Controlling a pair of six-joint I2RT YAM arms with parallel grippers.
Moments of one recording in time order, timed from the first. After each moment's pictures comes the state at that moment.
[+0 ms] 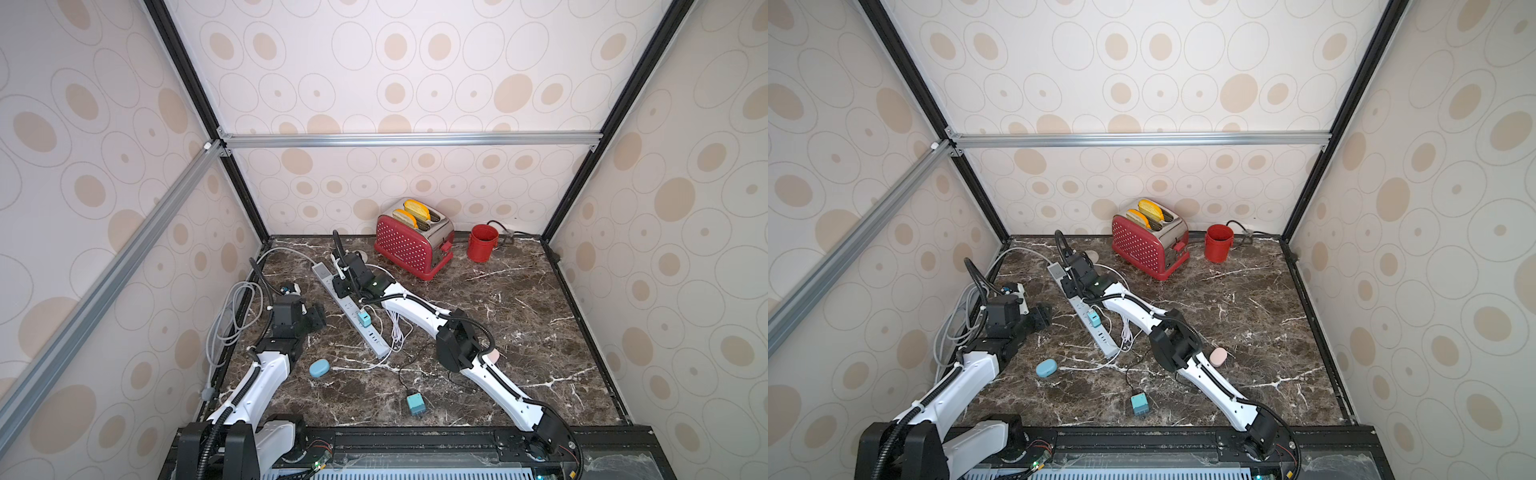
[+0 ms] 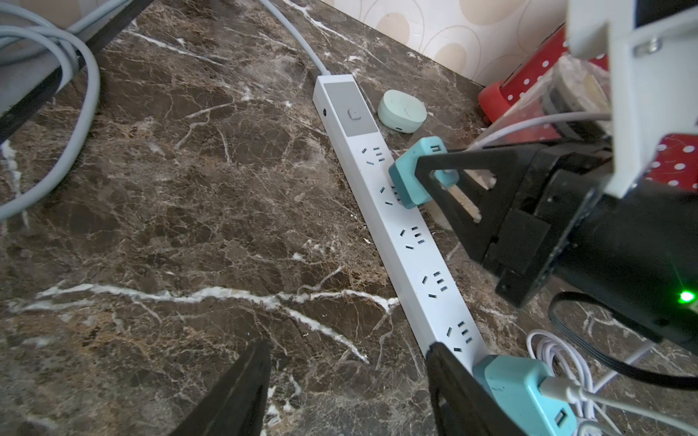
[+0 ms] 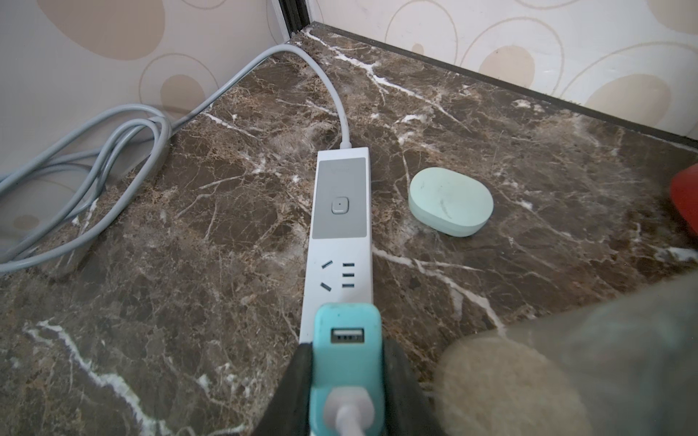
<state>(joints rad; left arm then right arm) -0.02 1.08 0.53 -0.09 -0.01 -0.40 0.88 2.77 2.64 -0.47 0.07 0.24</state>
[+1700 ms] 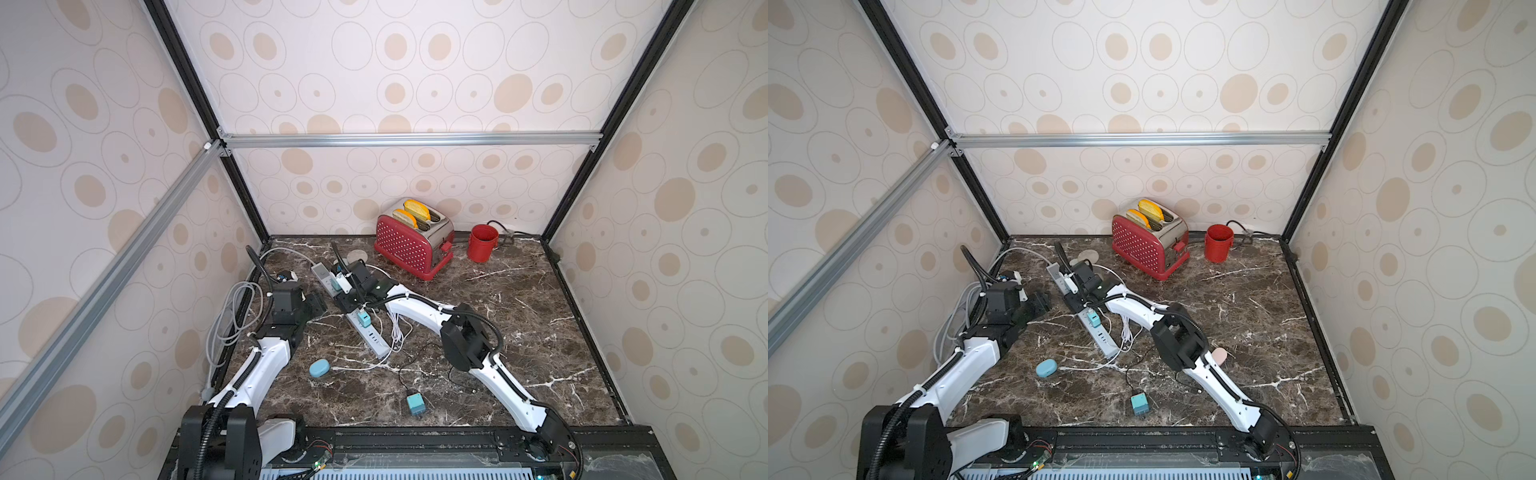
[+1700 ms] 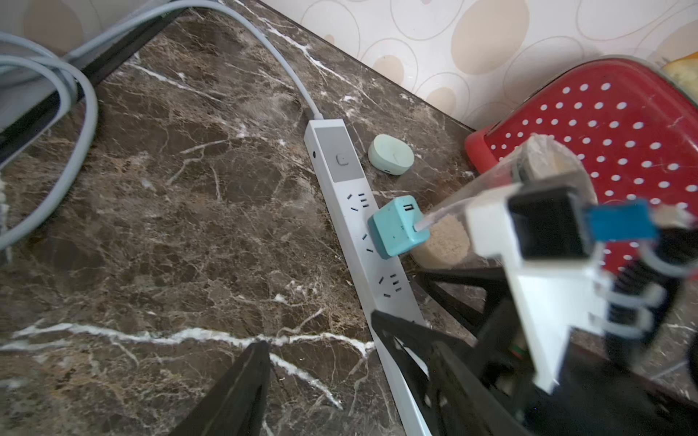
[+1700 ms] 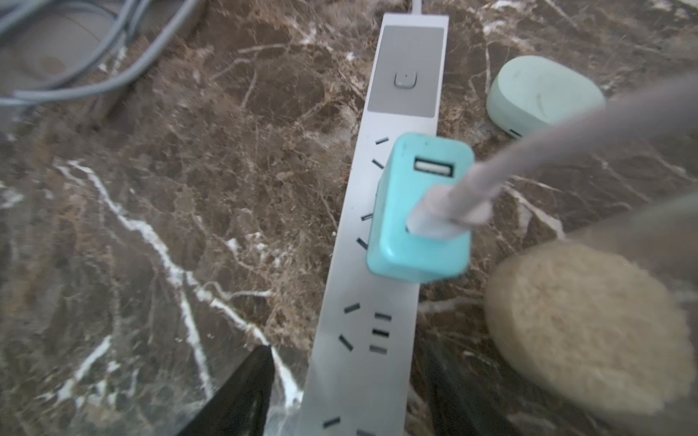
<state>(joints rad) -0.02 1.18 0.68 -0.09 -0.03 -0.46 0.88 2.50 2.19 -0.44 -0.08 0.09</state>
